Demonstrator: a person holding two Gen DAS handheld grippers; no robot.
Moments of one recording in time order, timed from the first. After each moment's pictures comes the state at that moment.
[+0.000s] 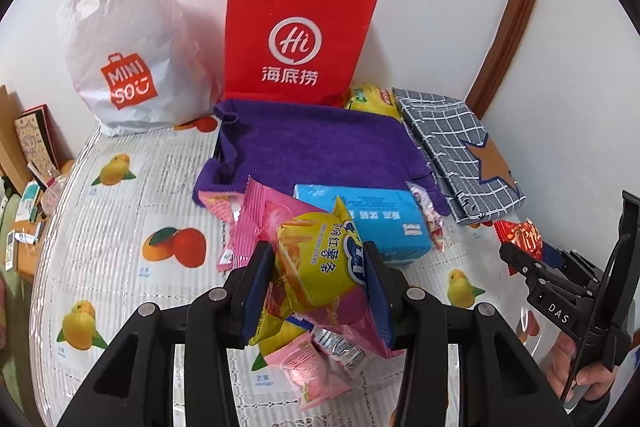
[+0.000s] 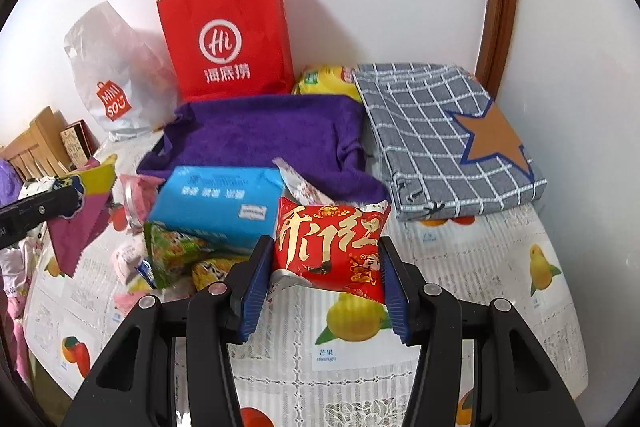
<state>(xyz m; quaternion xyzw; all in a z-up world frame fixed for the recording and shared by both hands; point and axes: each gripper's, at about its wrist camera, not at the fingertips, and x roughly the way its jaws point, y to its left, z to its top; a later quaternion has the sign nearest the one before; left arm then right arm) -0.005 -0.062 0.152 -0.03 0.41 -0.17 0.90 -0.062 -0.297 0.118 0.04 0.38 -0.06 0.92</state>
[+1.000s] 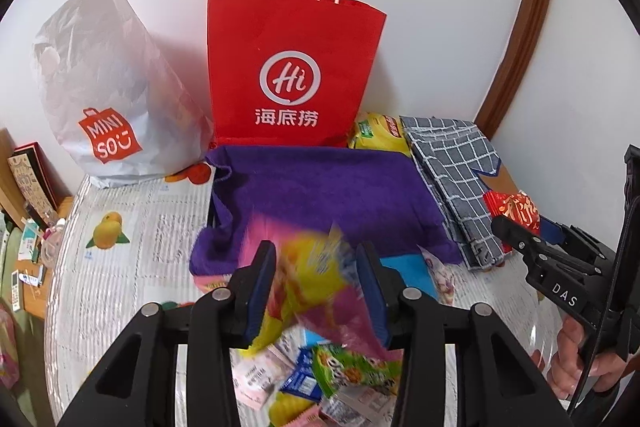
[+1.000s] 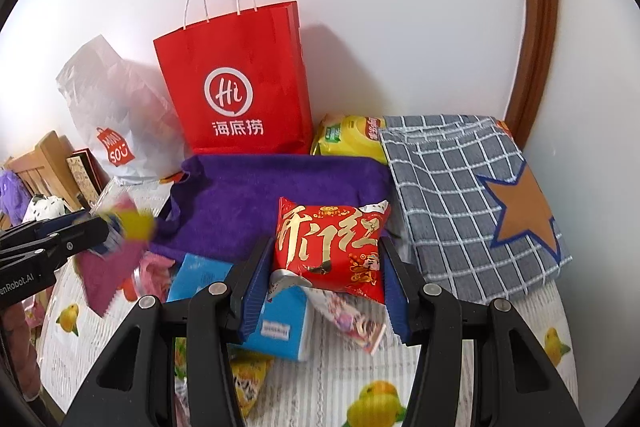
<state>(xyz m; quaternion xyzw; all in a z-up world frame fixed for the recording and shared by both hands) 0.067 -0.086 0.177 -0.01 0.40 -0.16 0.90 0.031 -0.298 0.158 0.03 0.35 -0.03 0.93</state>
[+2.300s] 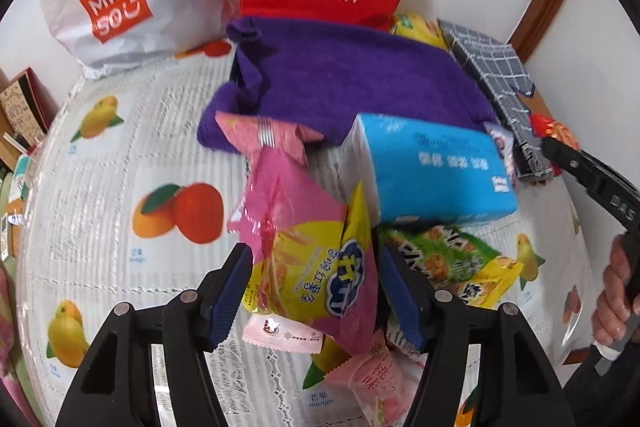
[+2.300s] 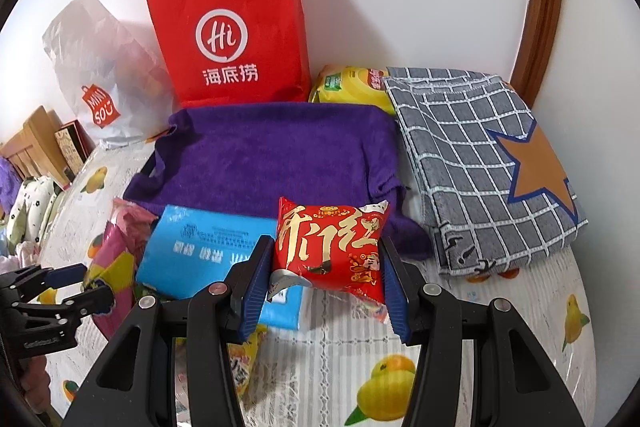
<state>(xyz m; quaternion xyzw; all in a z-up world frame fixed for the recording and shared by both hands) 0.054 -0.049 0.066 0.00 0.52 -0.15 0.84 0.027 -0.284 0.104 0.03 0.40 -0.05 0.92</state>
